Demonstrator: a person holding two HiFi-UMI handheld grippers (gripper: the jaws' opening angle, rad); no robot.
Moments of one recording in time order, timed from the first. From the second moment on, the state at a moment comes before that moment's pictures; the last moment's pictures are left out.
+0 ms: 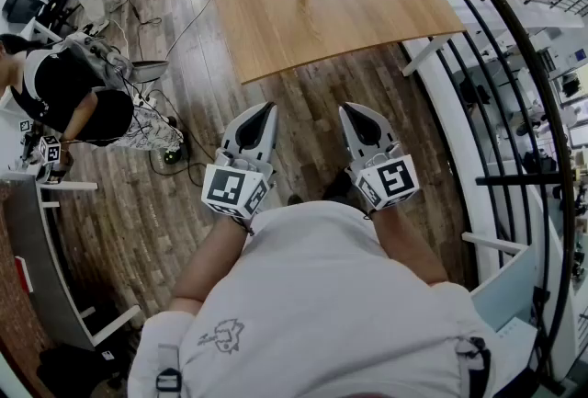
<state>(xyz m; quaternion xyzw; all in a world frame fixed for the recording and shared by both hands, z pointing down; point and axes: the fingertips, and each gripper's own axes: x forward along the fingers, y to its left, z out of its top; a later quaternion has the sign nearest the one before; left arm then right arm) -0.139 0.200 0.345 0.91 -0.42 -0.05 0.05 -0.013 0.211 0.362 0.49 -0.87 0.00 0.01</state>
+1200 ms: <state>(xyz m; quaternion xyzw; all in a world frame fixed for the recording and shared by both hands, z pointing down) -0.002 0.101 0.336 0.88 -0.47 -0.03 0.05 0.128 0.113 0.350 0.45 -0.89 0.01 0.01</state>
